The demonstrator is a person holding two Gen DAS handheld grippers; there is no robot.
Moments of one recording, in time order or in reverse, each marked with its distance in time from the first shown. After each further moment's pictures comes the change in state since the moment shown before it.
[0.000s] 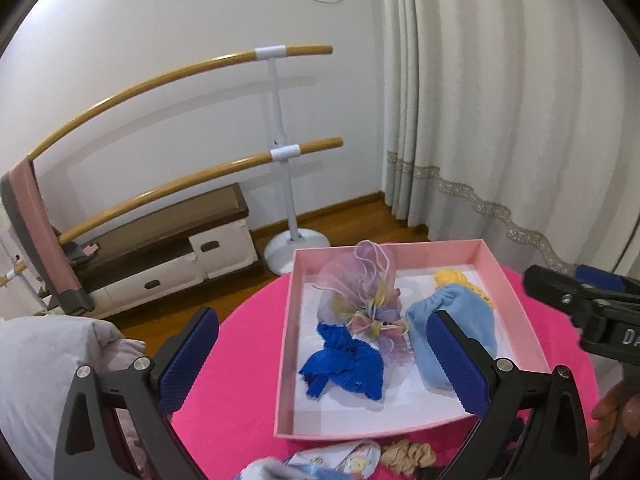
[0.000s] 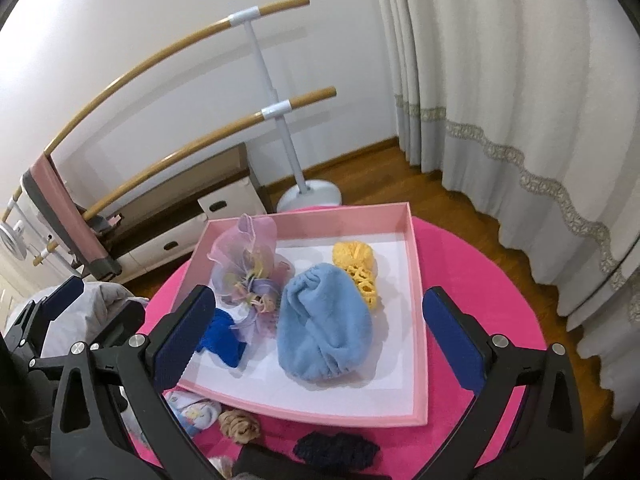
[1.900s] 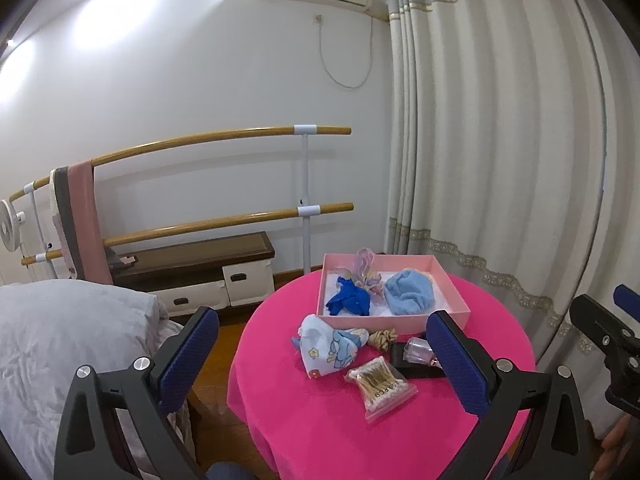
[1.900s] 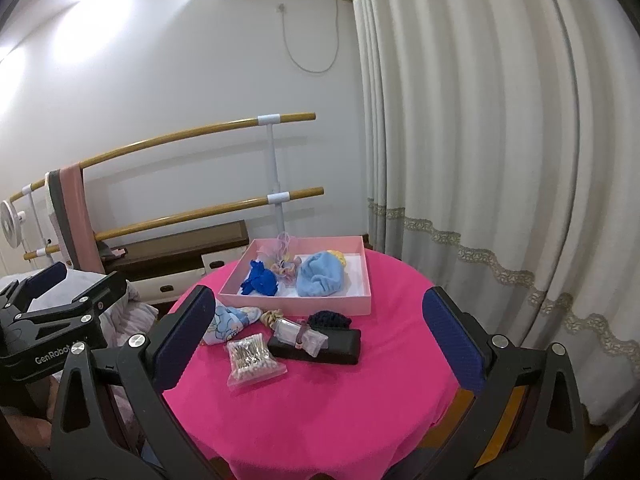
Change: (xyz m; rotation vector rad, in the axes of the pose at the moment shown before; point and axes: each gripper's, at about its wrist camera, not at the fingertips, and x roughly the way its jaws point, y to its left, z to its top) left arm -0.295 0.027 -0.212 -0.091 -0.261 0.015; right arm -0.274 0.061 -0.196 -0.109 -0.389 -0.107
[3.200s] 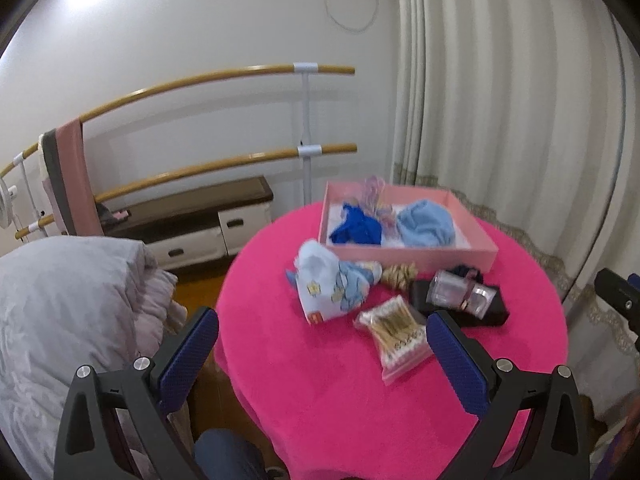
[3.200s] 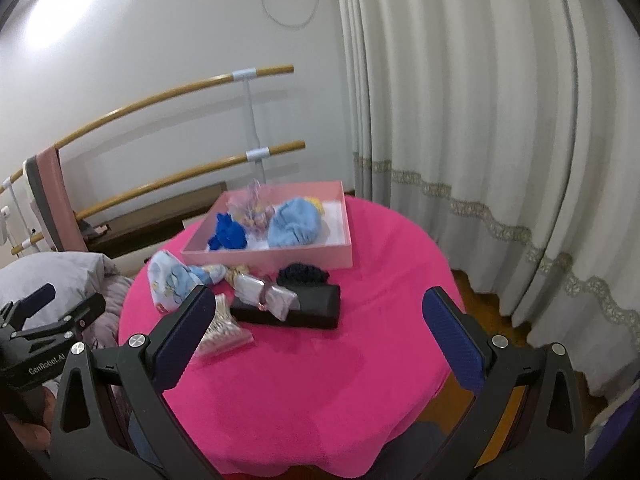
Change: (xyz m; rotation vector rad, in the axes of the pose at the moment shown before) left arm 0.092 0.005 -0.035 0.006 0.201 0.004; right arm 0.071 -0.034 -0.044 0.057 0.182 -0.036
